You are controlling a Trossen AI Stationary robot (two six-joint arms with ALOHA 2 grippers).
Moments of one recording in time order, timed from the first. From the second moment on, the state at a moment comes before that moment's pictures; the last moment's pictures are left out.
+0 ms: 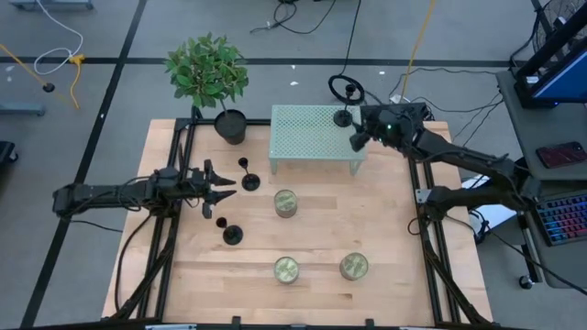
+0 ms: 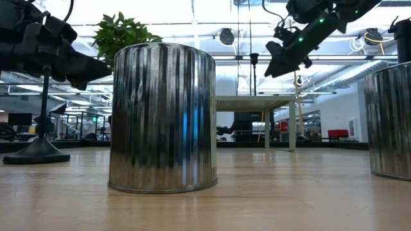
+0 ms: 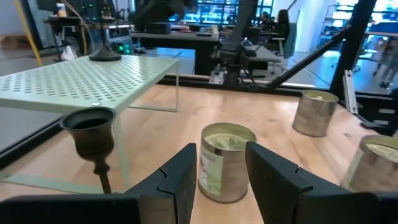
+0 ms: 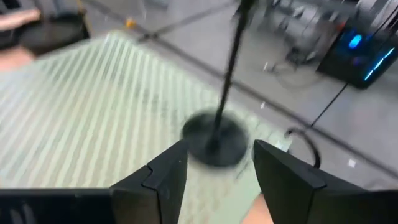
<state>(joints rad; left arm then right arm) 0.13 0.26 0.02 0.19 0.05 -0.06 -0.57 1.11 0.81 -0.19 0.28 0.09</state>
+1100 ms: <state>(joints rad) 0.05 0.95 0.02 0.71 -0.51 -0.13 -0.25 0.99 0.53 0.00 0.28 0.06</state>
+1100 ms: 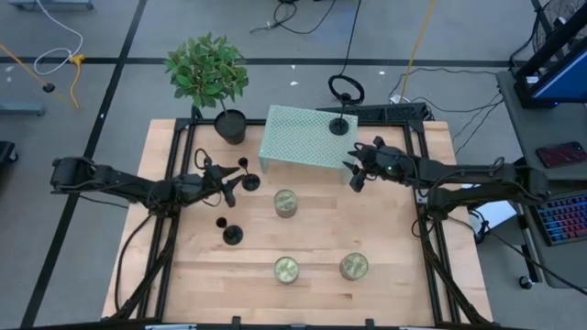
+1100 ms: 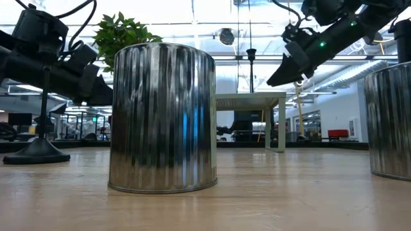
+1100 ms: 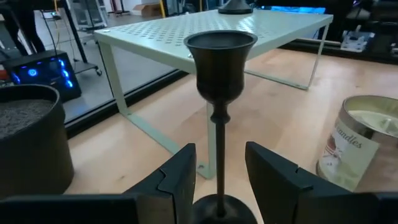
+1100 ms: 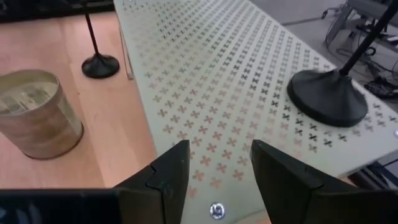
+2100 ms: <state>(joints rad) 0.10 1.23 0.14 0.84 -0.50 -0.25 -0.25 0.97 0.40 0.07 0.29 0.05</state>
